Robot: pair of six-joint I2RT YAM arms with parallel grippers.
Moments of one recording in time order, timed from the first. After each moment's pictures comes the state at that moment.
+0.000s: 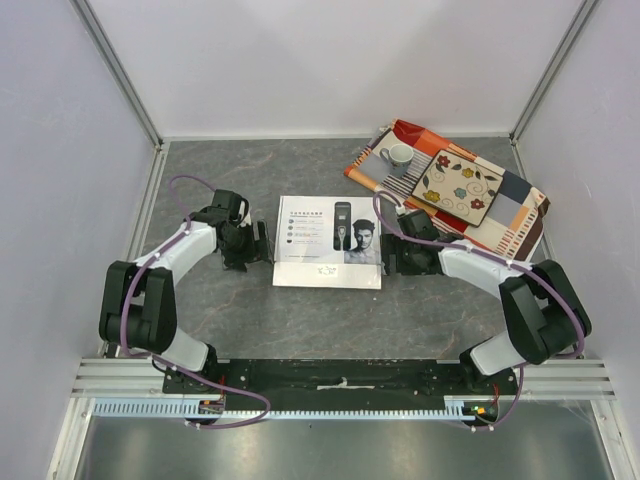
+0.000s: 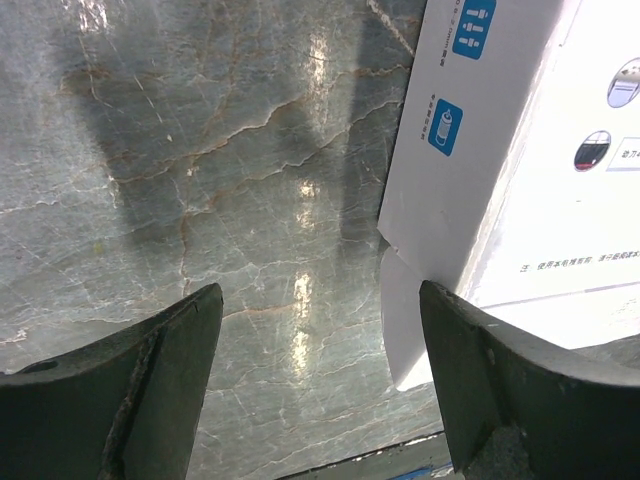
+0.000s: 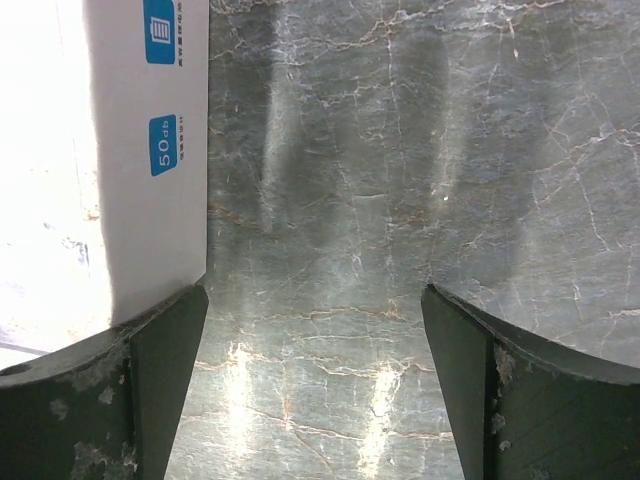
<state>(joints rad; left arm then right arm) -0.20 1.52 0.93 -0.61 0.21 -0.37 0.45 1.49 0.77 -0.33 0.03 0.40</state>
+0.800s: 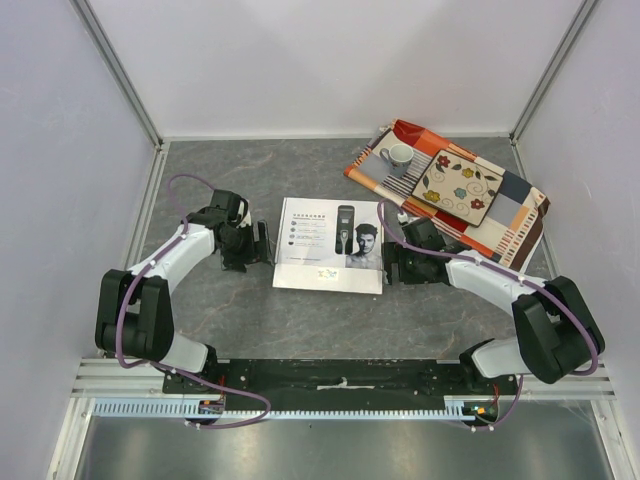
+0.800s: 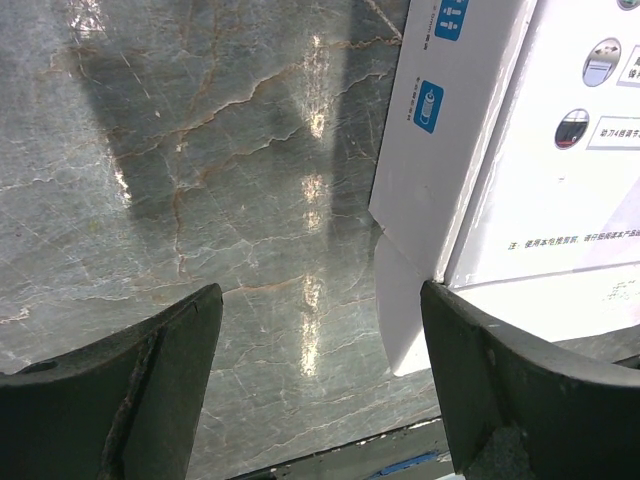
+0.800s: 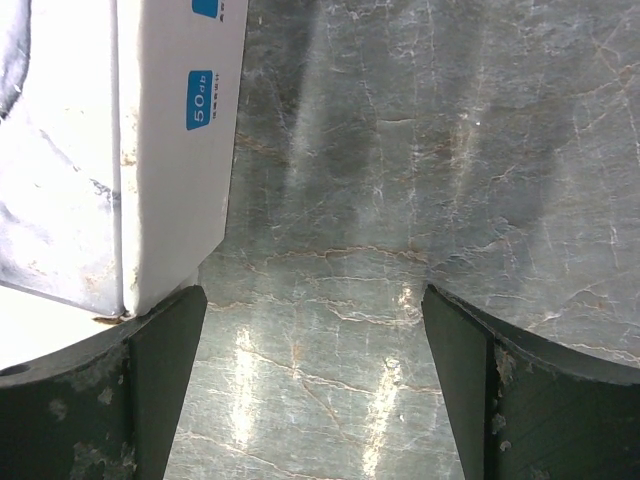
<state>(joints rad) -0.21 1.47 0.93 -0.65 0.22 -0.34 0.47 1.39 0.70 -0.36 -0.03 0.41</state>
